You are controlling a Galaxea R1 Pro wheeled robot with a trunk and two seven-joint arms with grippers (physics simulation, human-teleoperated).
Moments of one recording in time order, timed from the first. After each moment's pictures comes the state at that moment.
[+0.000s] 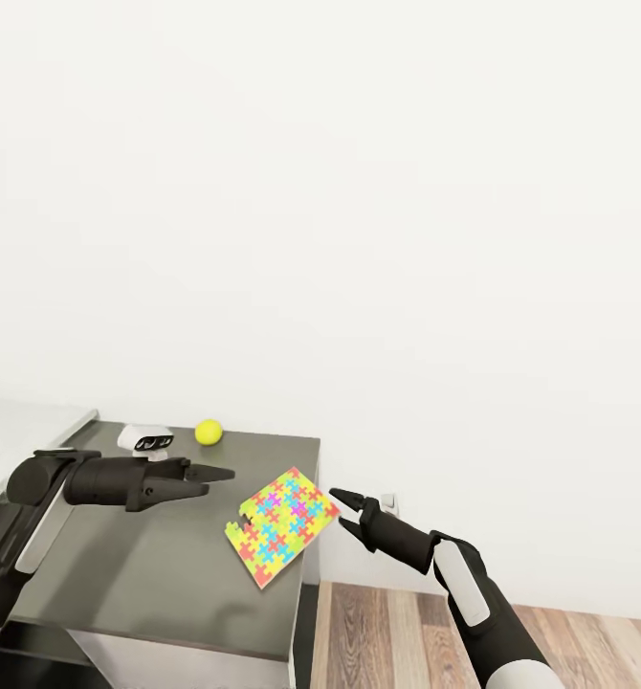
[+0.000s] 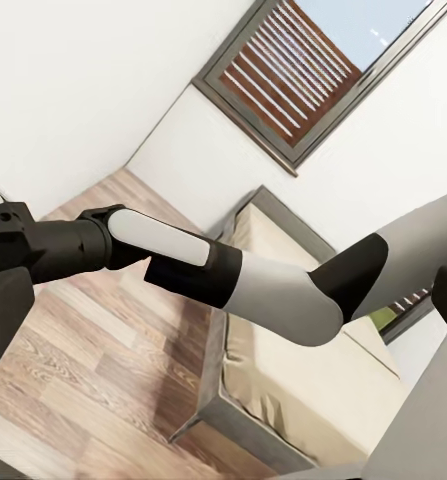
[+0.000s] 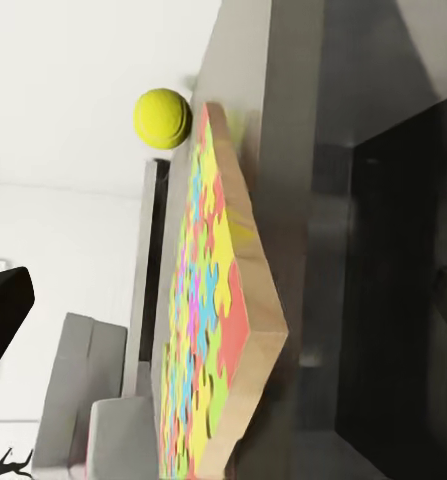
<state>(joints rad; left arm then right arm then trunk) -0.55 0.40 -0.07 -1.45 0.43 1.03 -1.57 -0.46 0.09 -0.07 -0.91 -0.81 0.81 0.54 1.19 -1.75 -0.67</state>
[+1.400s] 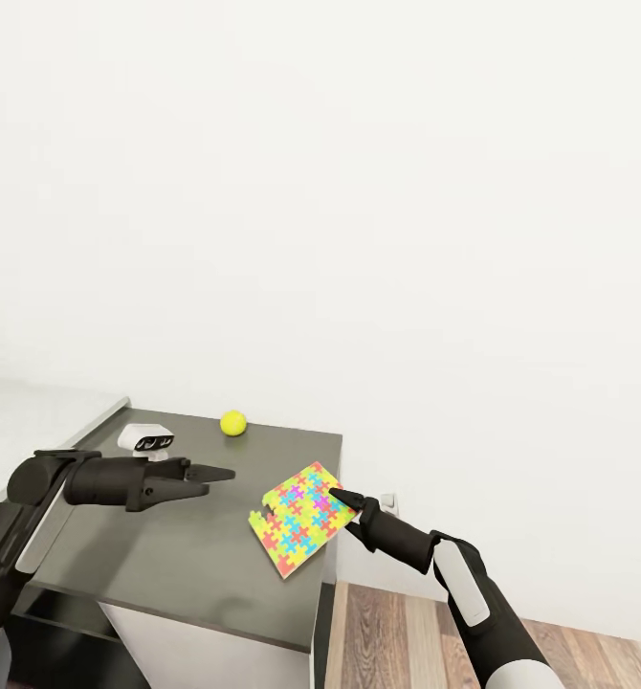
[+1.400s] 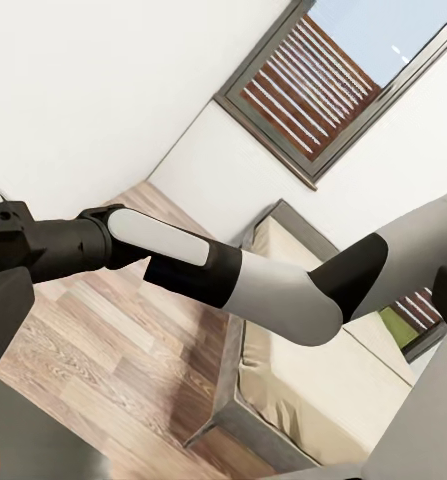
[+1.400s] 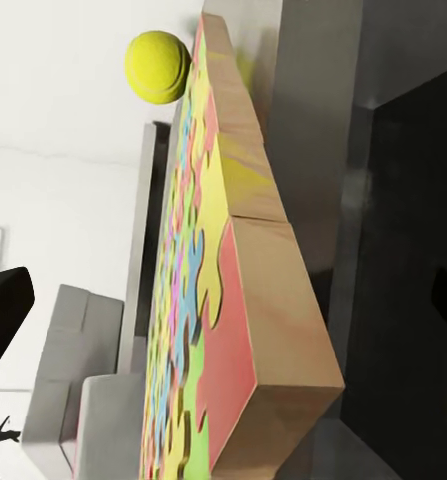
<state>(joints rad) -0.55 0.40 -0.07 -1.45 0.43 1.03 -1.57 -0.46 0.09 -0.07 -0.92 -0.81 0.81 0.55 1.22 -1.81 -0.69</state>
